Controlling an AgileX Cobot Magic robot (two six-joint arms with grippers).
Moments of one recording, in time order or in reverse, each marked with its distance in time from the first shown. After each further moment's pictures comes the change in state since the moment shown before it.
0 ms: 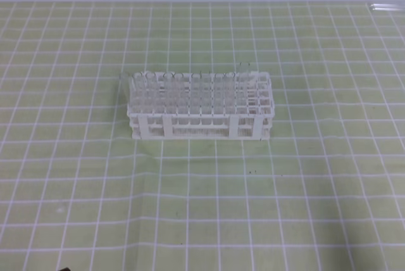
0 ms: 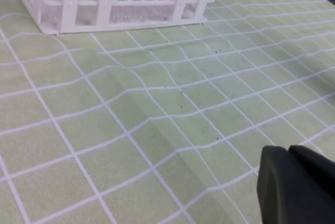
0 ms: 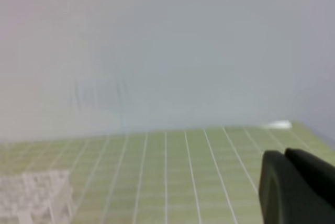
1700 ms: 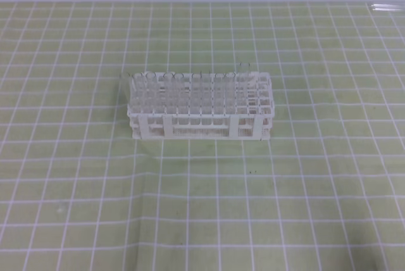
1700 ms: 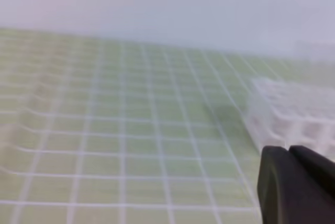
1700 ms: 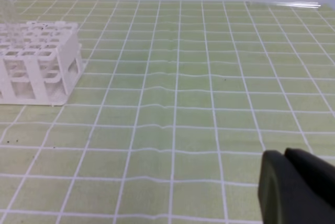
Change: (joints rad) left arm 0.530 -0.027 0.001 0.172 -0.134 -0.021; right arm -0.002 0.000 0.000 0.344 0.308 -0.387
